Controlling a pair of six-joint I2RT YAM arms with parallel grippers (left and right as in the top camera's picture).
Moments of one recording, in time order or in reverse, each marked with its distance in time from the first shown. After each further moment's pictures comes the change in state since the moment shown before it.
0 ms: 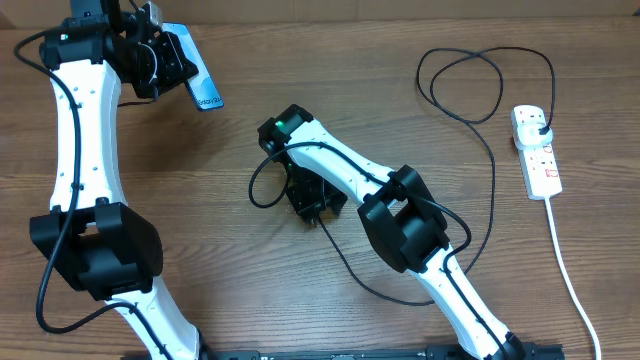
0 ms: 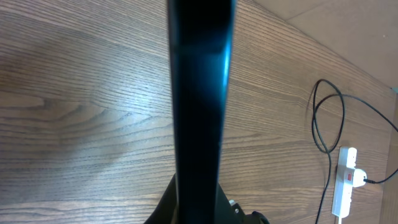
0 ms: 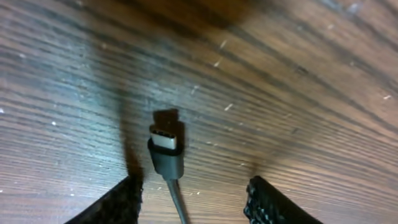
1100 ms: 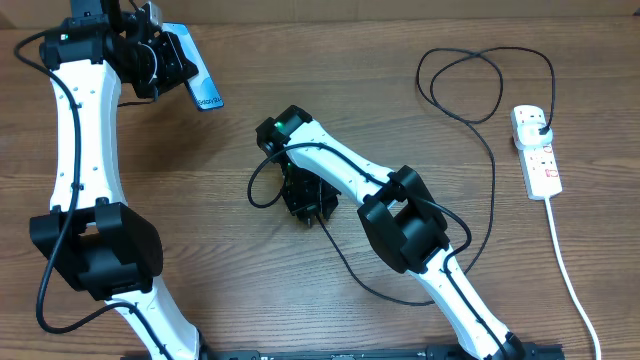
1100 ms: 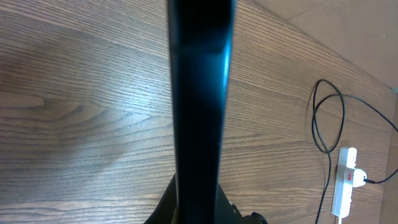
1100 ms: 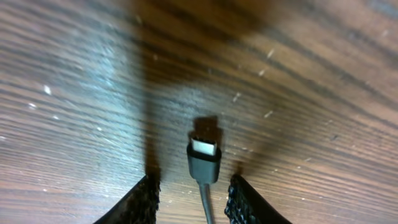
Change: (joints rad) left arm 0.000 0.000 0.000 0.000 0.000 0.000; right arm 0.002 -0.006 -0.005 0.026 -0.063 0.035
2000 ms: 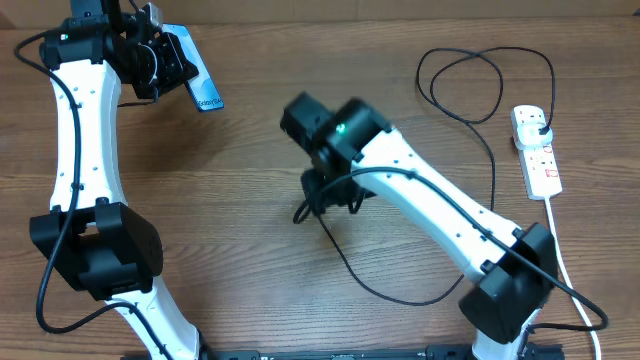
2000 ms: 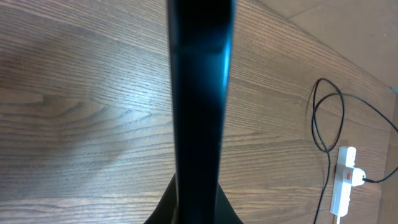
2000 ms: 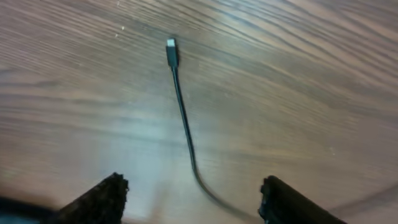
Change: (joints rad) left arm 0.000 0.000 0.000 -0.008 0.001 -0.004; right arm 0.005 -0.613 -0.405 0.179 0.125 0.105
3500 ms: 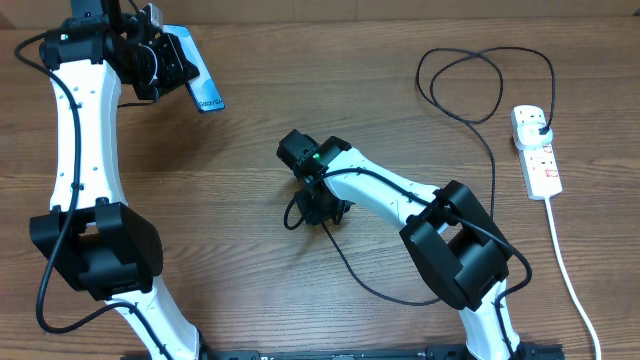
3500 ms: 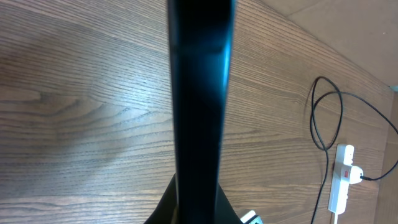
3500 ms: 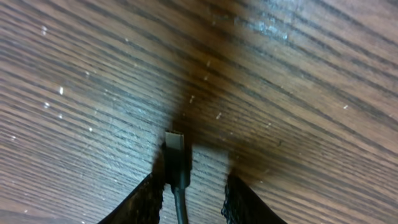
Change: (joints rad) left arm 0.000 0.000 0.000 -0.007 0.007 0.000; right arm -0.006 0.214 -0.225 0.436 -0.046 -0.080
